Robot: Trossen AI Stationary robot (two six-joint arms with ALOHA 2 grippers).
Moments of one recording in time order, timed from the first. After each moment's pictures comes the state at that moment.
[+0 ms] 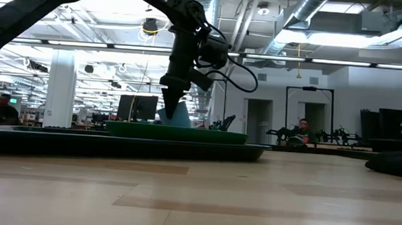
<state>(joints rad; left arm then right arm) 0.39 2.18 1.89 -1.33 -0.24 0.31 0.43 0.22 0.96 -0.44 0.65 0.13</state>
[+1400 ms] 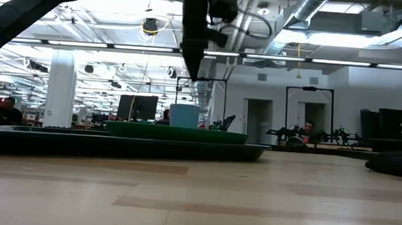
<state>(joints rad) 0.35 2.18 2.28 -1.46 -0.30 0.27 0.43 0.22 0.96 -0.46 0.65 0.13</state>
